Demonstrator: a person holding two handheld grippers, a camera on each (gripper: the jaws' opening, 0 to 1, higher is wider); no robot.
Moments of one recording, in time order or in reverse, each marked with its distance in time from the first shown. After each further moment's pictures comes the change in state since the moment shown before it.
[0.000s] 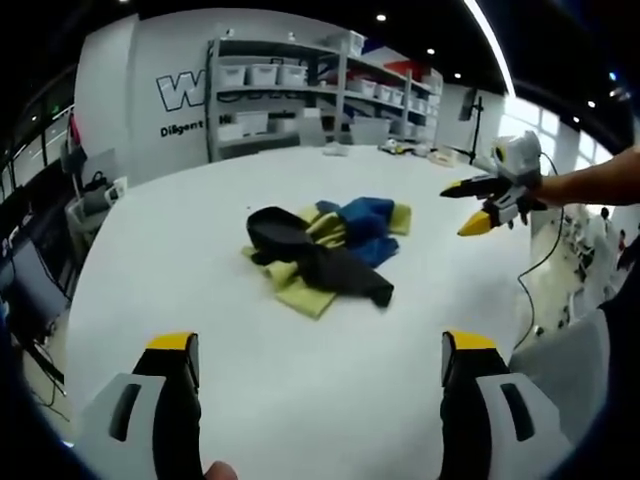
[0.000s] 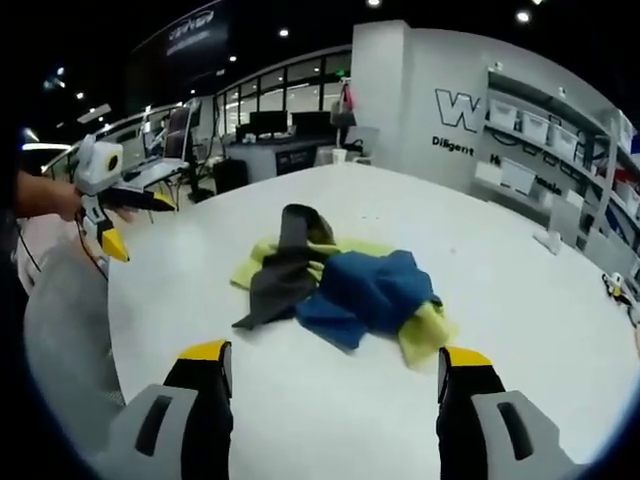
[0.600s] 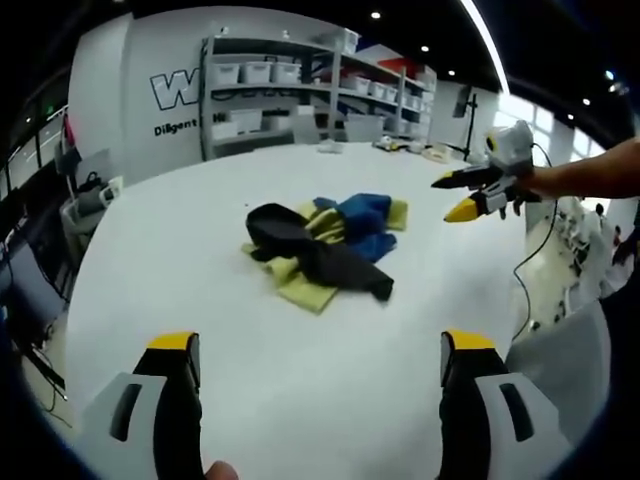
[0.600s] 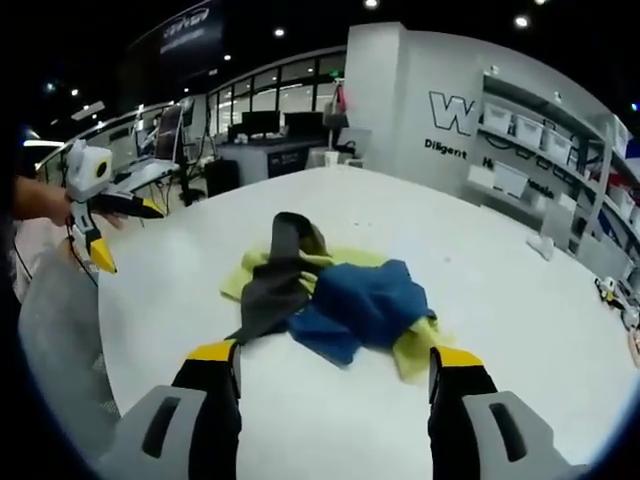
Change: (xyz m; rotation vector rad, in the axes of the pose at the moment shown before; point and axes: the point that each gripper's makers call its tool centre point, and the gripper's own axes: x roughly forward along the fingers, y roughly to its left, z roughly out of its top) left arm -0.003 0.007 -0.004 0.010 0.010 -0.027; right arm 0.008 0.001 0.014 -0.007 -0.001 -0.040
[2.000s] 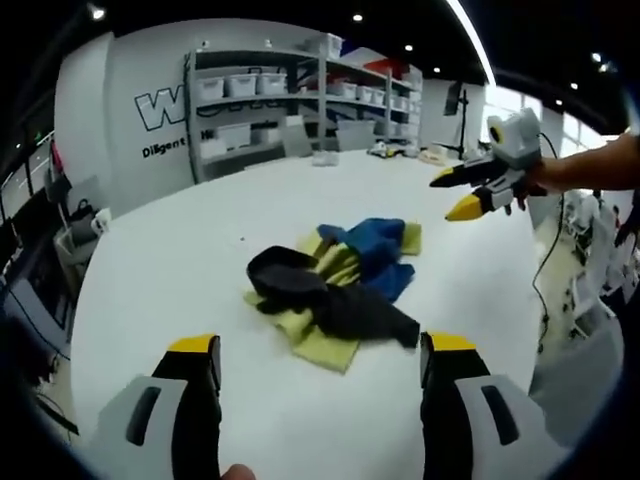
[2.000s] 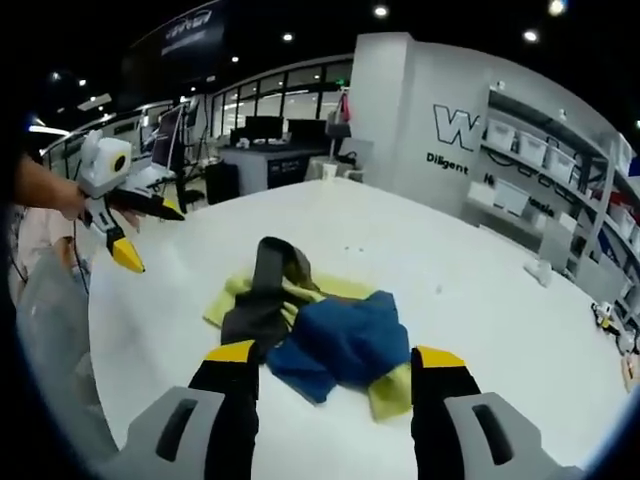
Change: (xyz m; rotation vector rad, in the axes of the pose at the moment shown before) left arm 0.050 0.019 0.061 0.085 -0.042 -0.008; right arm 0.015 -0.030 0.044 -0.051 -0.038 -0.013
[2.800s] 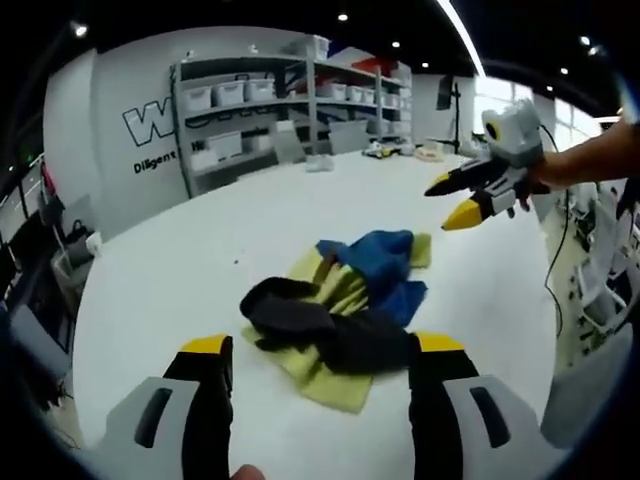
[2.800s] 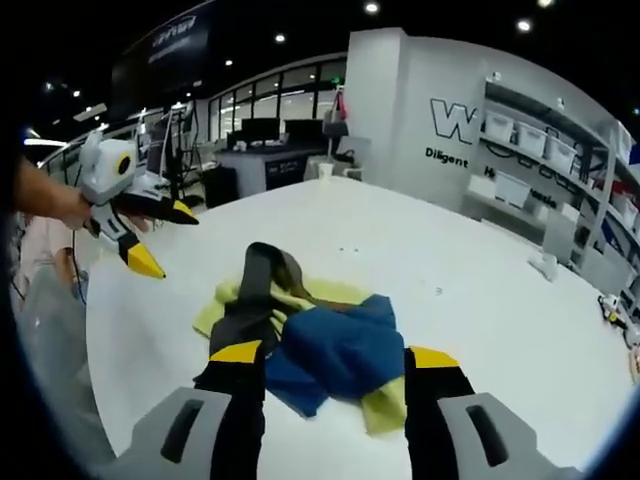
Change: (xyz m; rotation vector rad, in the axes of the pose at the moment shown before) left arm 0.042 0.000 0.029 0.078 0.001 -0.009; right arm 0.023 -0.013 -0.001 0.032 0.010 0.011
